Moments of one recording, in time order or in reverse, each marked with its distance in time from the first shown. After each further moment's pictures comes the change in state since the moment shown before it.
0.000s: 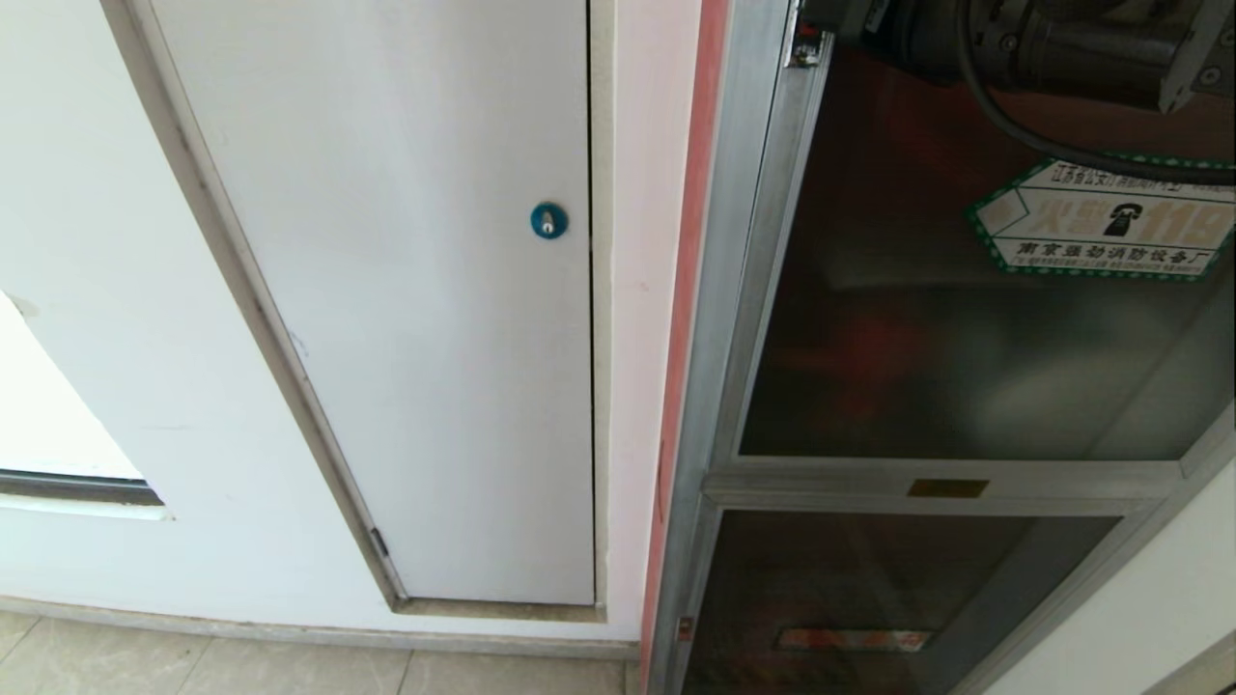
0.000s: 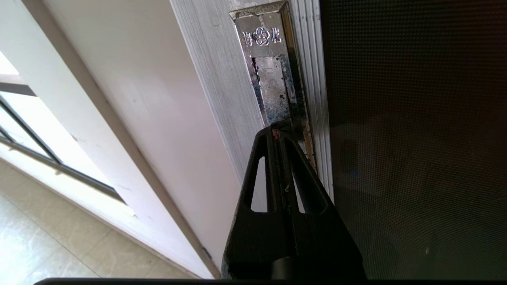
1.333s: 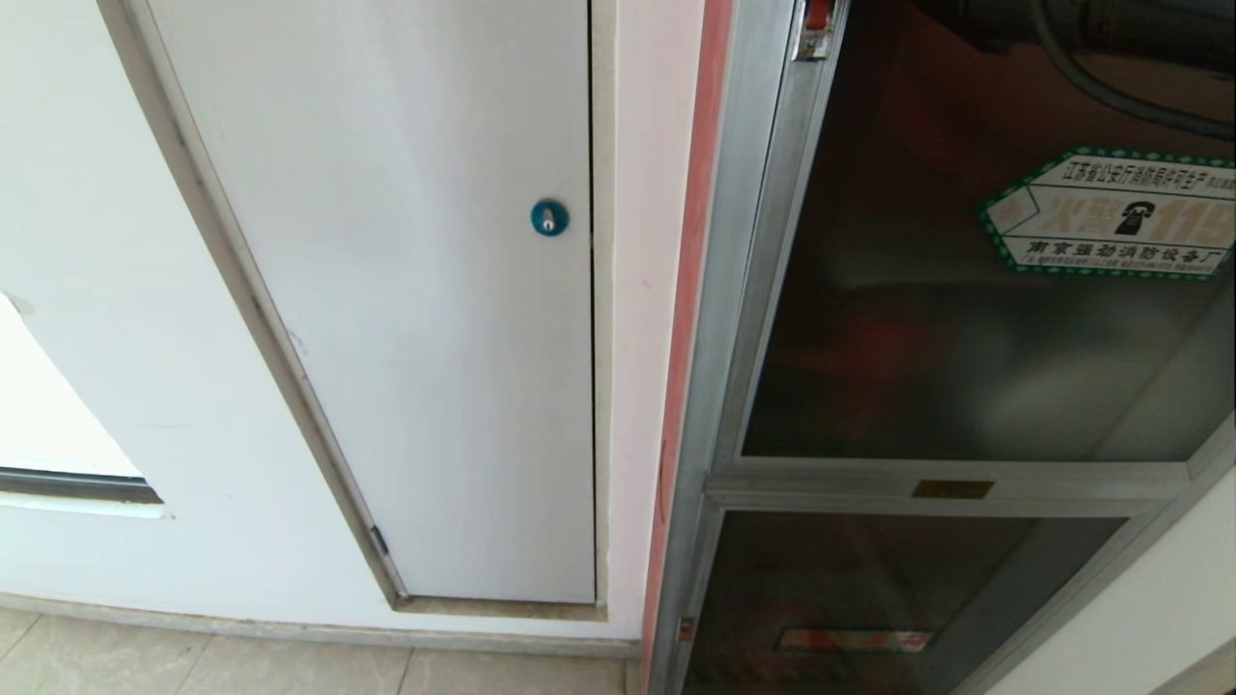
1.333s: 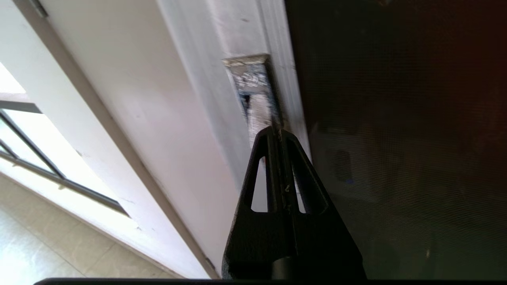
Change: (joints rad) left arm 0.000 0.000 0.000 0.000 0.000 0.000; right arm 0.034 -0.083 0.004 0.006 0.000 0.004
